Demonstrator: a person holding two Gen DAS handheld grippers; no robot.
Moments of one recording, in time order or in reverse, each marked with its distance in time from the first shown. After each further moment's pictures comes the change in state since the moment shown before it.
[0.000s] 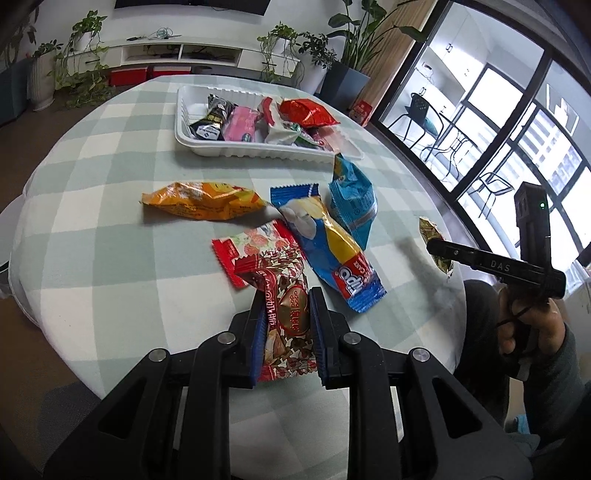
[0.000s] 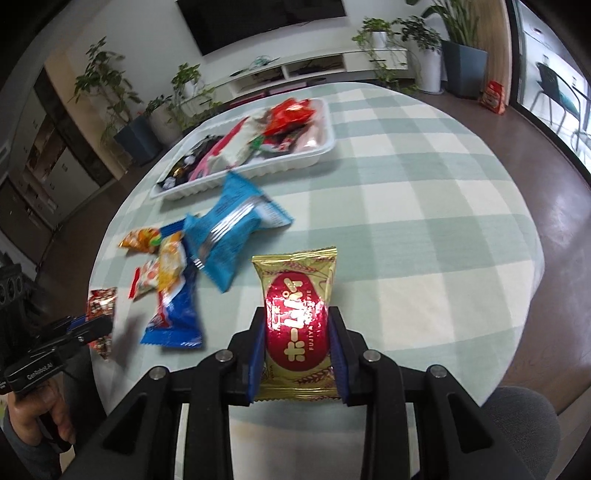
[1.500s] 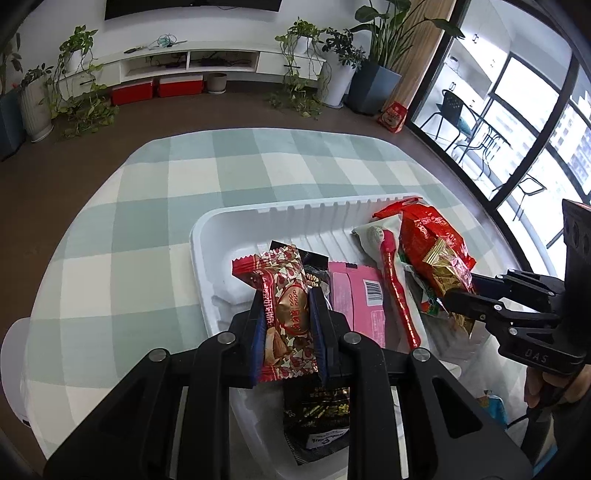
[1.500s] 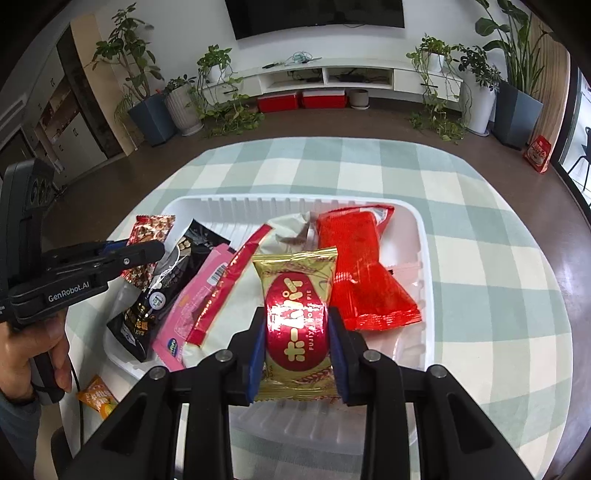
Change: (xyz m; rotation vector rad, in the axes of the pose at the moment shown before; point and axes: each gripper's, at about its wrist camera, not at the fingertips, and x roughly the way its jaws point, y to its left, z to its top) left arm 0.162 0.109 0.256 0.044 0.035 0.115; right arm 0.150 0.077 0.198 -0.241 0.037 0.004
